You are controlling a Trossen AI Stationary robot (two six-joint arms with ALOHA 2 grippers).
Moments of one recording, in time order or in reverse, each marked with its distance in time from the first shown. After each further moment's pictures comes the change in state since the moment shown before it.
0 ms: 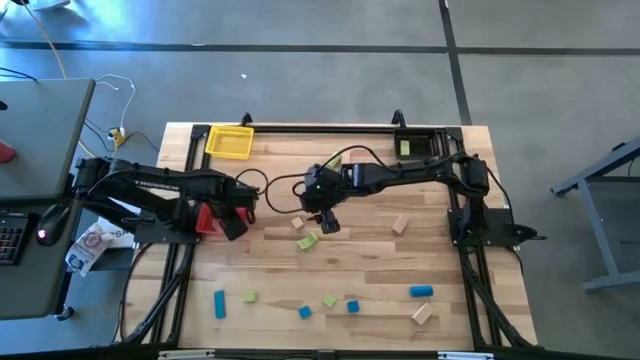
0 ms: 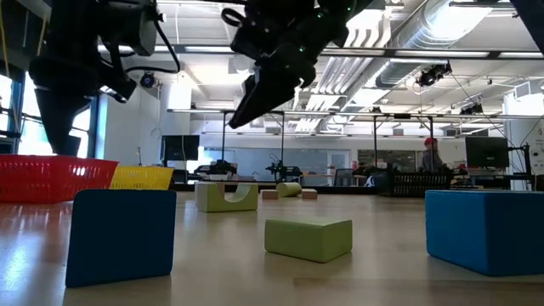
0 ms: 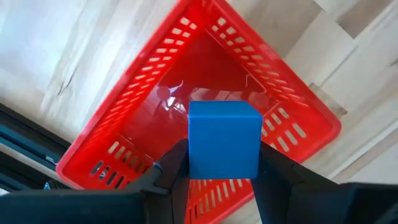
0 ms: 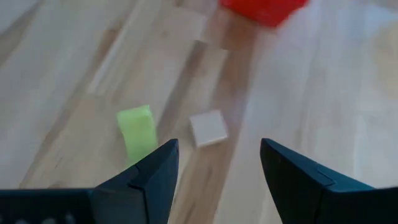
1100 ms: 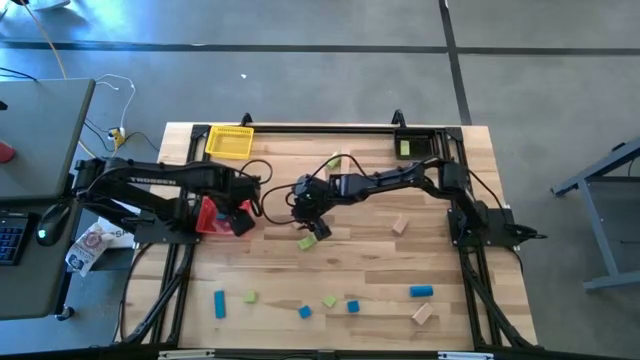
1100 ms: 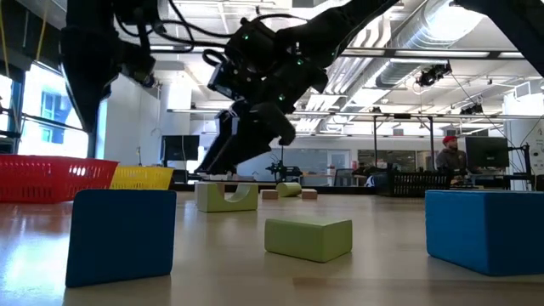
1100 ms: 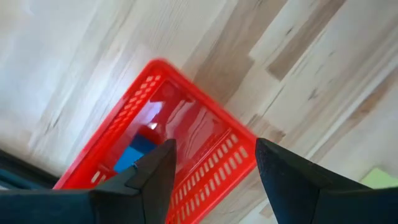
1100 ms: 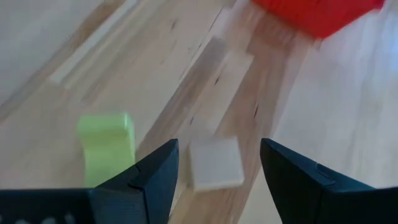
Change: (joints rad) left arm 0.028 0.000 0.127 0.023 0.040 0.053; right arm -0.013 0.189 0.000 0.218 -0.066 -0.130
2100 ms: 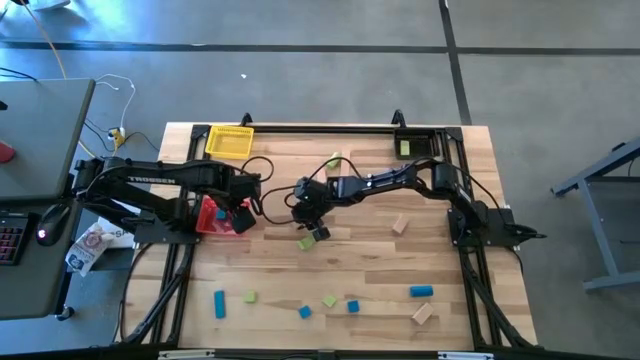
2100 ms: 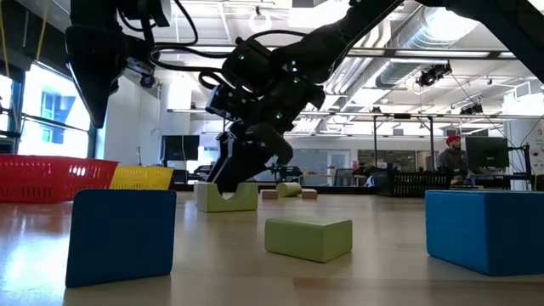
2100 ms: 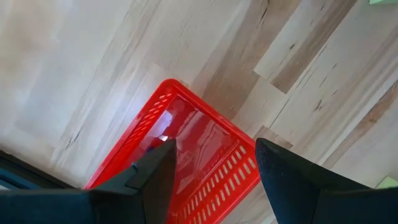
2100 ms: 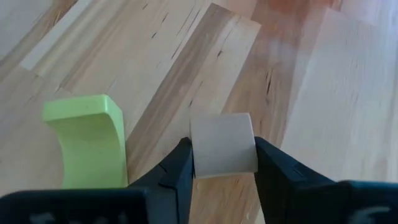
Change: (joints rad) left arm 0.002 0.000 0.021 -0.002 -0.057 0.038; right arm 0.000 0.059 0.000 0.023 -0.002 0.068
